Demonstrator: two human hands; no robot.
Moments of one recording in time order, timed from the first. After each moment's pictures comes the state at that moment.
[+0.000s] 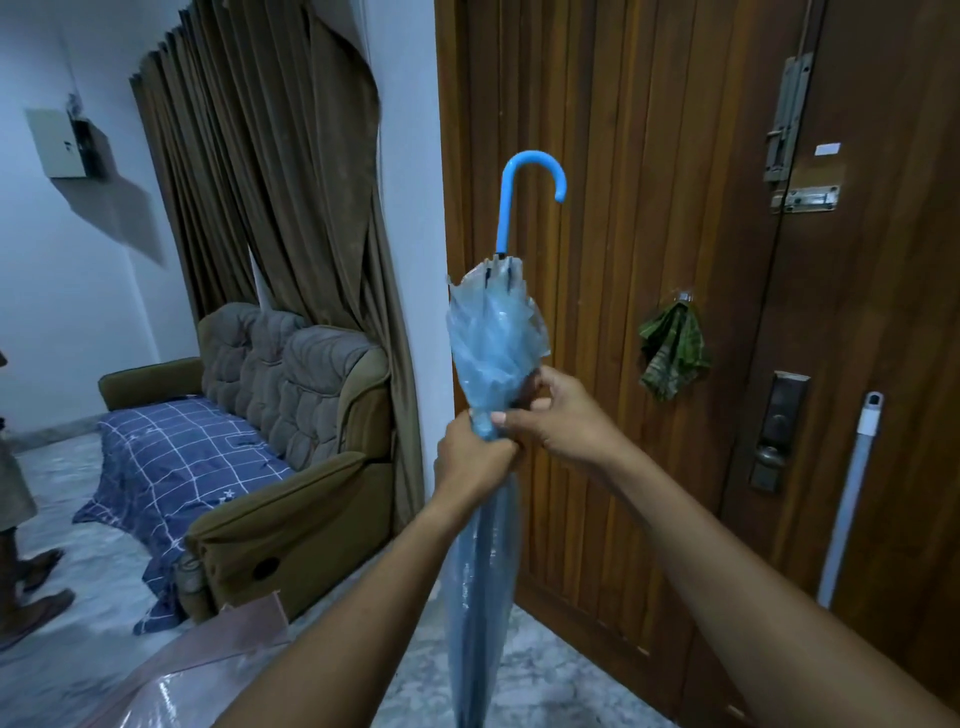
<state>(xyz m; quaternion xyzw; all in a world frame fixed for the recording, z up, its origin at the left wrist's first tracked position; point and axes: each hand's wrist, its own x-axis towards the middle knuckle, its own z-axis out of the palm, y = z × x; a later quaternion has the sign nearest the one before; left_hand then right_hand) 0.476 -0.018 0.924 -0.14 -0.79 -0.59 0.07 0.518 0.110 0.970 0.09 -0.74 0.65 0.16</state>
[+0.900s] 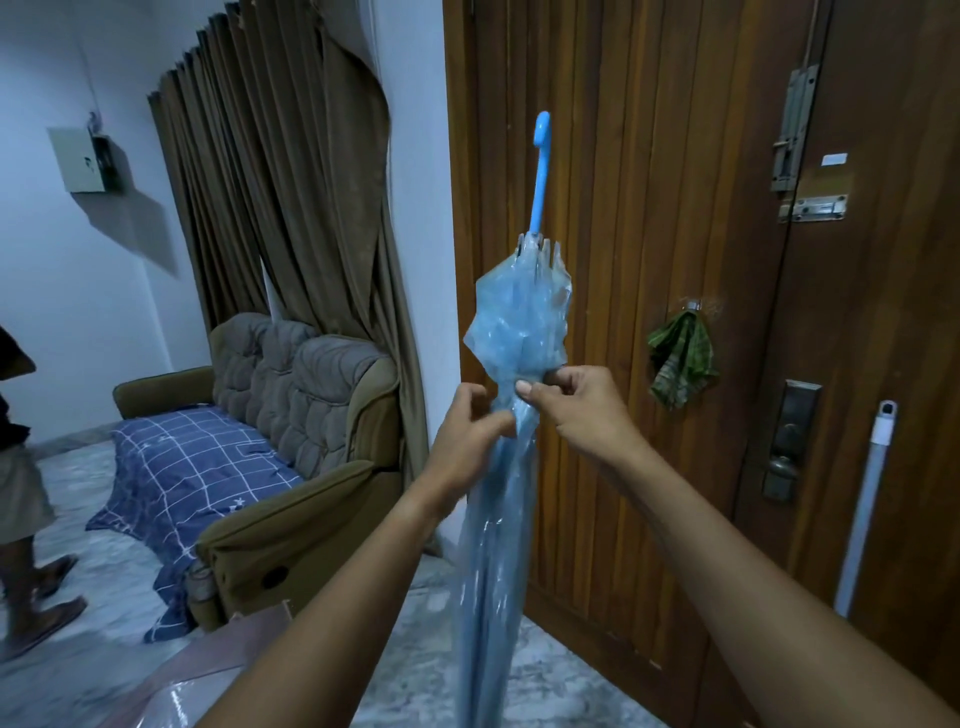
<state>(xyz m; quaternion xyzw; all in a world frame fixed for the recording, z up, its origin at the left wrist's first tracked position) 0.487 -0.039 0.959 -0.25 -0.71 -0.66 0.01 0.536 0.105 0.992 0.05 -0.75 0.62 0.24</state>
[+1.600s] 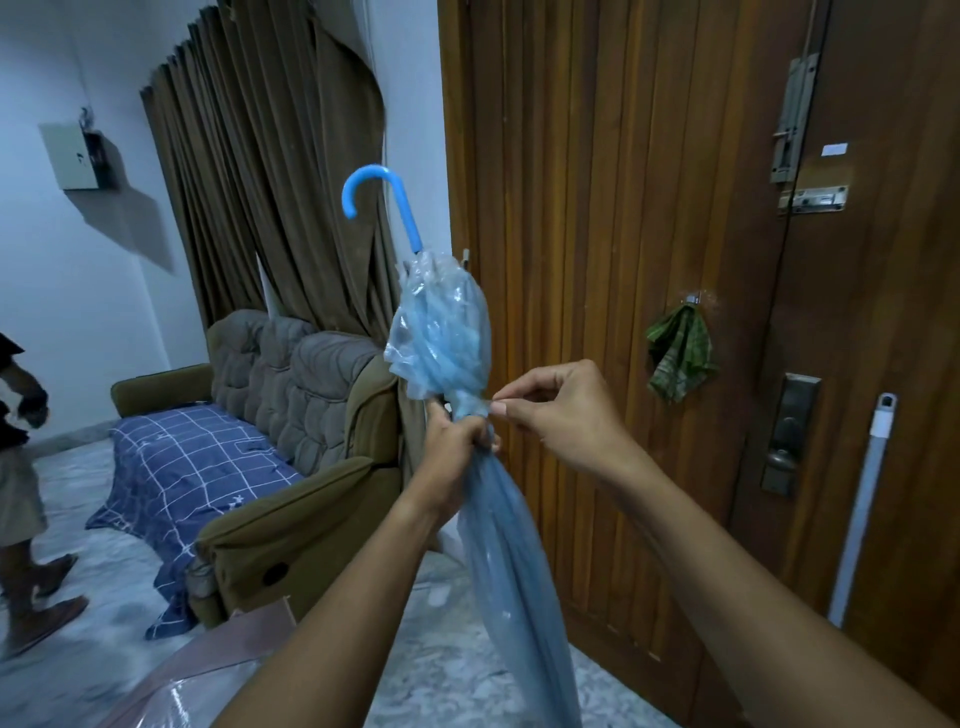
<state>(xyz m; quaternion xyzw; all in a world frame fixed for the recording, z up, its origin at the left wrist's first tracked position) 0.481 -0.038 0.945 -0.20 -0.53 -0.82 -0.04 0.549 0.087 0.996 0.06 -0.80 0.53 0.28</state>
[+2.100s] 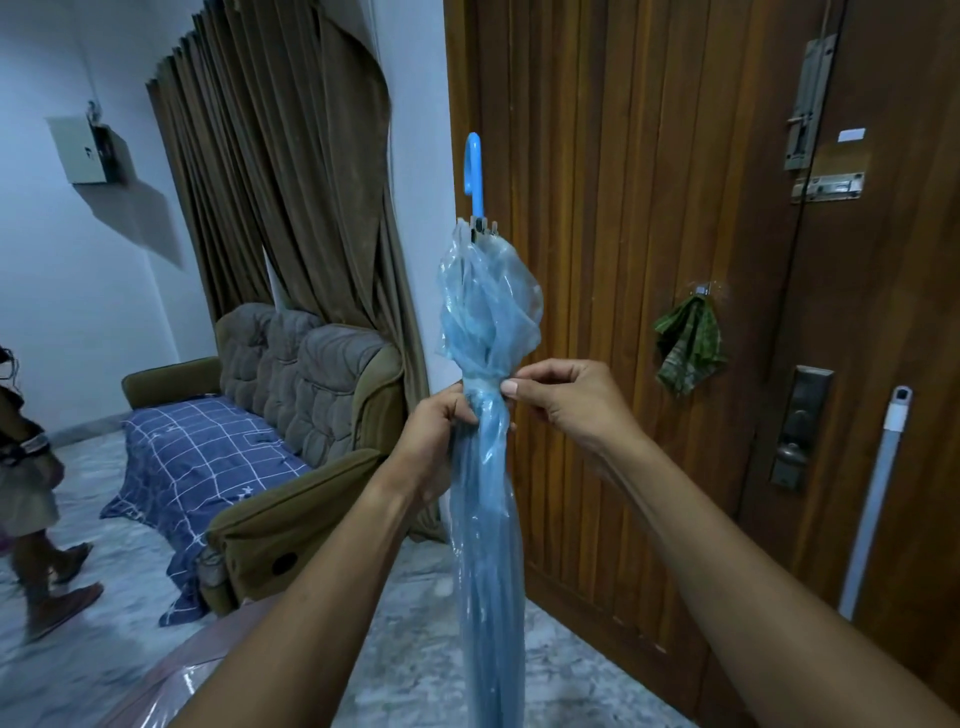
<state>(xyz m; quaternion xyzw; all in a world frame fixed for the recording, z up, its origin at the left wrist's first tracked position) 0.492 -0.061 0.968 -0.23 -0.52 -0.80 -0.17 0.535 0.095 0.992 0.02 -0.71 0.68 0.20</state>
